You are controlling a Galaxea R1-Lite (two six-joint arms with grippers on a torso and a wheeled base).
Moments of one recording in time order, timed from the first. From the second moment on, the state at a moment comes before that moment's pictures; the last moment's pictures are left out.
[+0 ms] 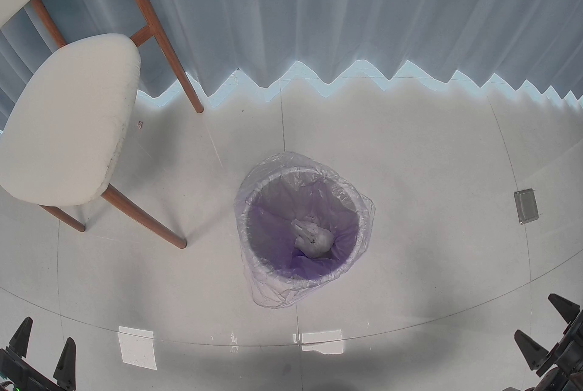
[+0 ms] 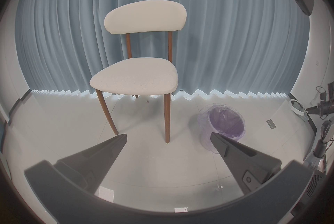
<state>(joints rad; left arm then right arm) 0.00 0.02 -0.02 0.01 0.00 -0.05 0.21 0.34 -0.02 -0.10 -0.06 0.02</state>
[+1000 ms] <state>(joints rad) 0.00 0.02 -0.02 0.04 -0.08 0.03 0.00 0.01 -0.02 0.00 -0.04 0.04</state>
